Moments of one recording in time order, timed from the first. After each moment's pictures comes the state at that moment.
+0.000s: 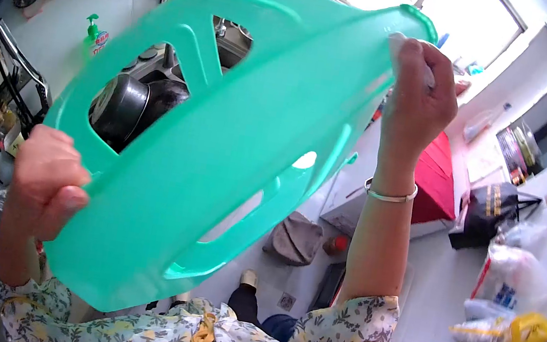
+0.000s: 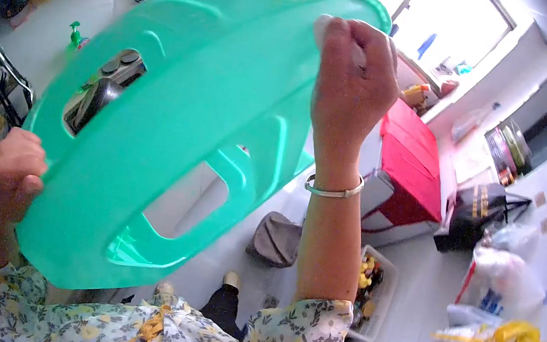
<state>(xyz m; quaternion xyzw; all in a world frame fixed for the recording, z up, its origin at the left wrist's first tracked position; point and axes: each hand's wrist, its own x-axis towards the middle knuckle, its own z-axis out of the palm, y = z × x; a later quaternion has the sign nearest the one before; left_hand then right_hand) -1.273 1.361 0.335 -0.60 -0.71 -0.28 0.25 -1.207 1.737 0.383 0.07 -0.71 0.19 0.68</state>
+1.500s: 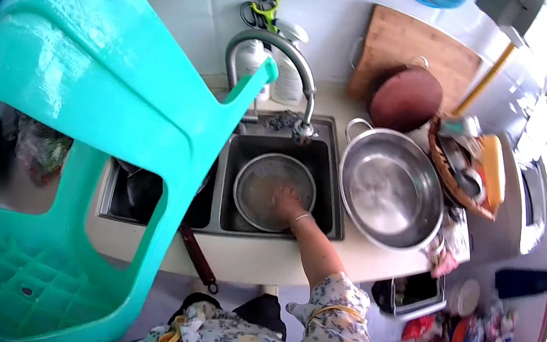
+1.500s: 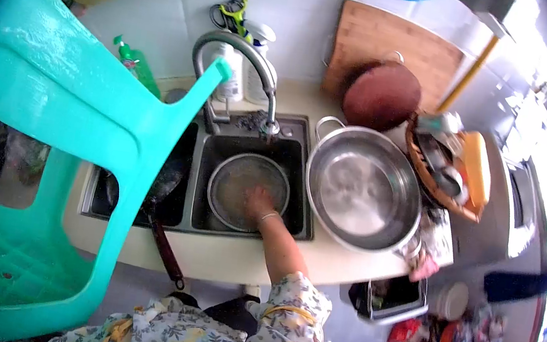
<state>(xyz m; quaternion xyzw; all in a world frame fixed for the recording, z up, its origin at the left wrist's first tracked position) -1.471 1.654 0.424 -0.05 -0.95 -0.05 0.29 -1.846 1.930 -0.058 0.38 -0.89 0.15 -0.19</state>
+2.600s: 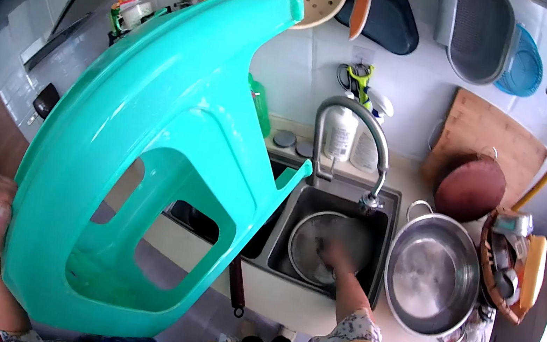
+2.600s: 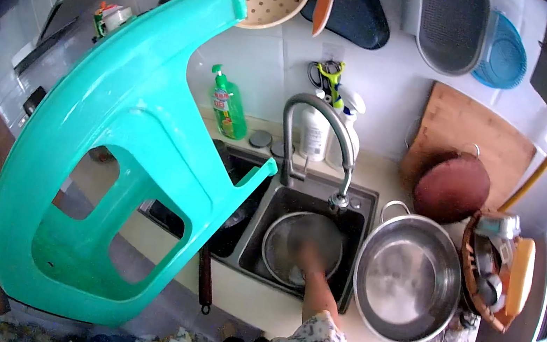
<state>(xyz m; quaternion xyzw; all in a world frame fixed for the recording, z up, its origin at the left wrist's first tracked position) -1.331 1.740 0.452 0.17 -0.94 0.06 0.30 -1.881 1.910 -0.109 0.43 -0.86 0.23 -0.13</state>
